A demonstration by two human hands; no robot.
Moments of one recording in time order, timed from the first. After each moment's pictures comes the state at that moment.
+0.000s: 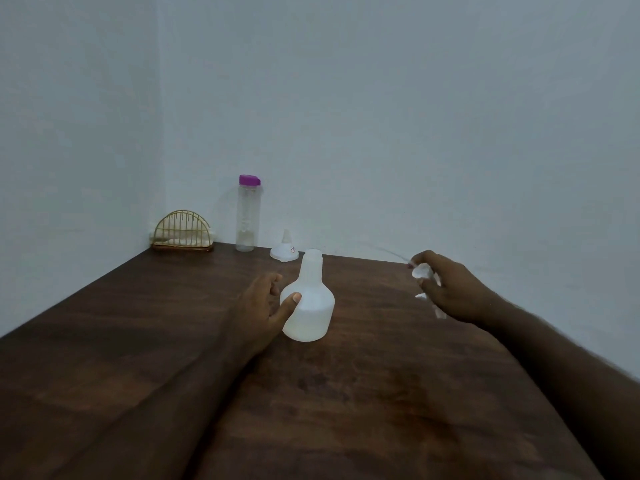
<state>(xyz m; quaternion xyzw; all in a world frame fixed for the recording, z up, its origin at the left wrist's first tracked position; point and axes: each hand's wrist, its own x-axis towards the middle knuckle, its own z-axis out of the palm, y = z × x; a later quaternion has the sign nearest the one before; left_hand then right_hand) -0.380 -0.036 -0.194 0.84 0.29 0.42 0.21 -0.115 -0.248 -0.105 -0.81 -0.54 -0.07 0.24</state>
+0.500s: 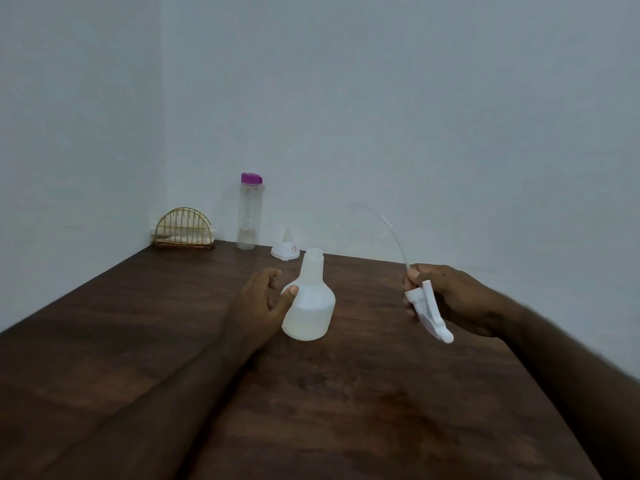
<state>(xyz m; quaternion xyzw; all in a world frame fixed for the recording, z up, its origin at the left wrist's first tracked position) -0.377 -0.036 -0.193 0.81 0.30 0.46 0.22 -0.142 -0.255 -0.096 -0.64 -0.53 0.32 0.46</state>
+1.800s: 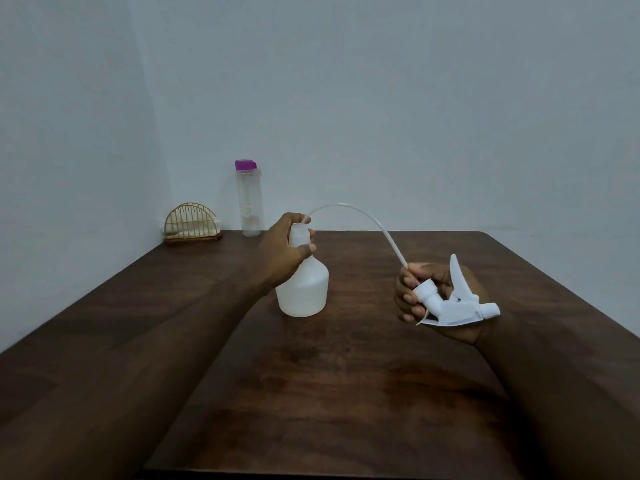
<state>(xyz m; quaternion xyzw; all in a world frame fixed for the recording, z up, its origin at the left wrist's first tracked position) -0.334 -0.056 -0.125 0.81 0.26 0.37 0.36 -0.134 -0.247 -0.163 -0.32 -0.46 0.59 0.59</state>
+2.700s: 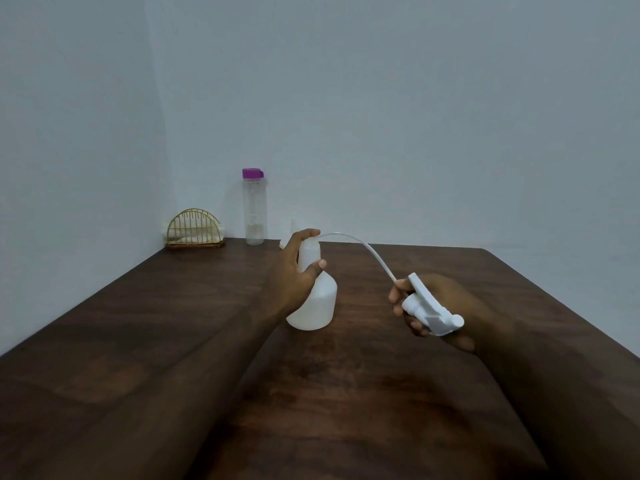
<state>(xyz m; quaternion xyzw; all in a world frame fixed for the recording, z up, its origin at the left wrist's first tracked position) -0.335 -0.058 -0.152 0.80 0.20 0.44 0.36 -0.174 -0.246 -0.133 -0.63 -0.36 0.42 0.55</state>
